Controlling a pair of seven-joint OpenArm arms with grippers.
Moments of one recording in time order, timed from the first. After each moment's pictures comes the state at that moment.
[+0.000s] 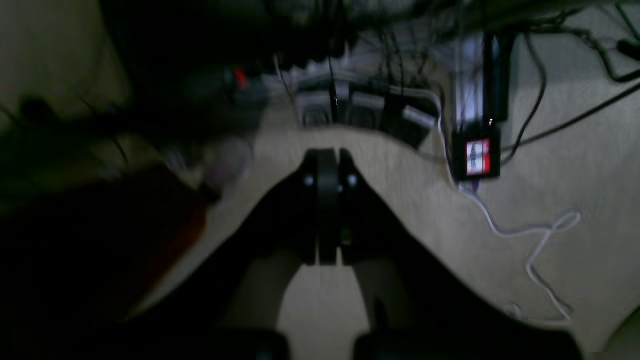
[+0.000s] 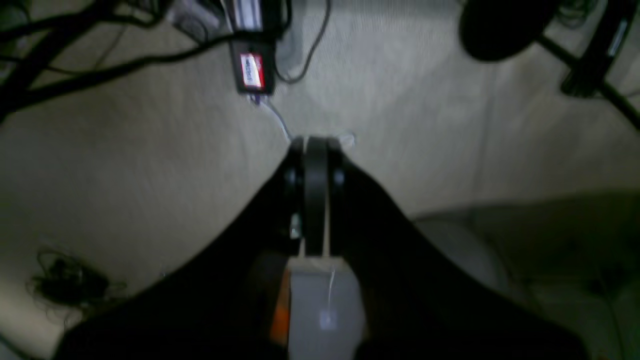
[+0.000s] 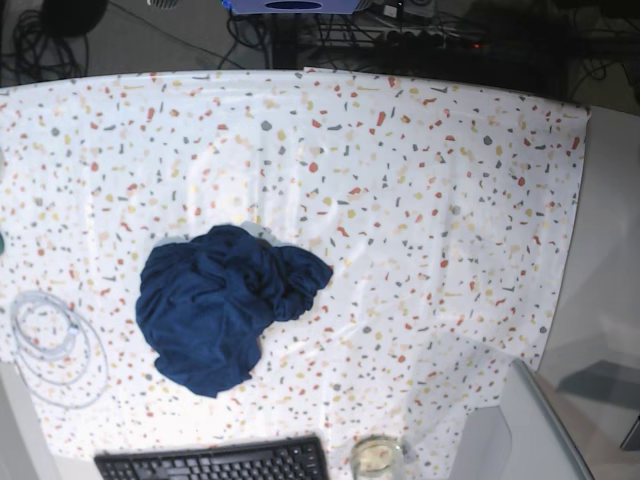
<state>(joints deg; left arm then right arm) 46.7 -15.1 2.3 58.4 0.2 -1.1 -10.4 -49.7 1.7 0.0 83.3 -2.1 0.9 -33.4</state>
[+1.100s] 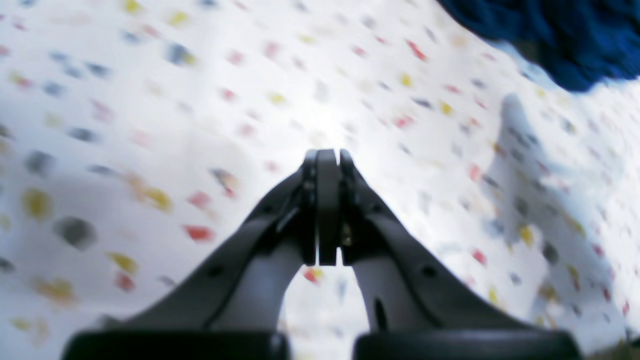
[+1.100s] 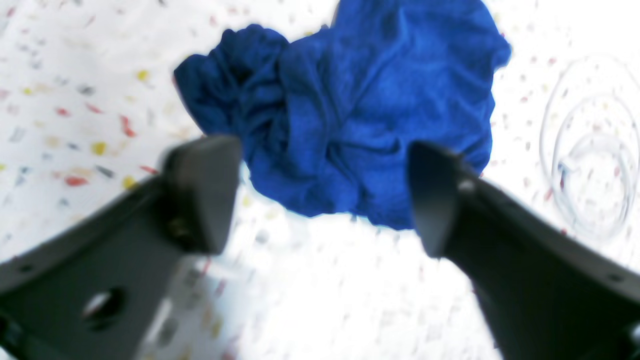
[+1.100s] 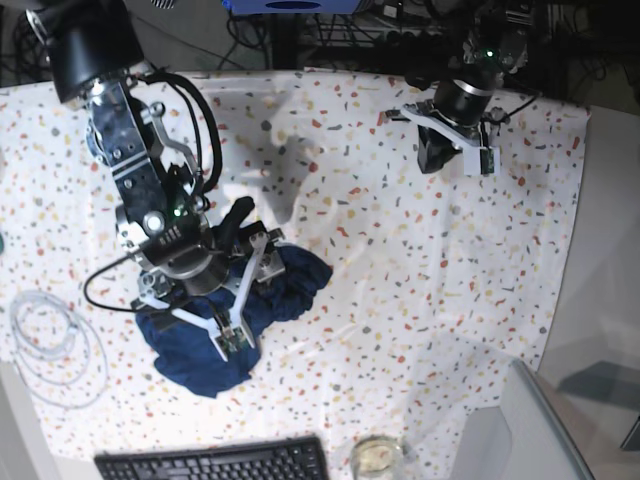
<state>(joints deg) 29.1 -14.2 4.2 94.8 -26.3 -0.4 12.8 8.0 7.3 -25.0 96.9 -2.1 1.0 -59.3</state>
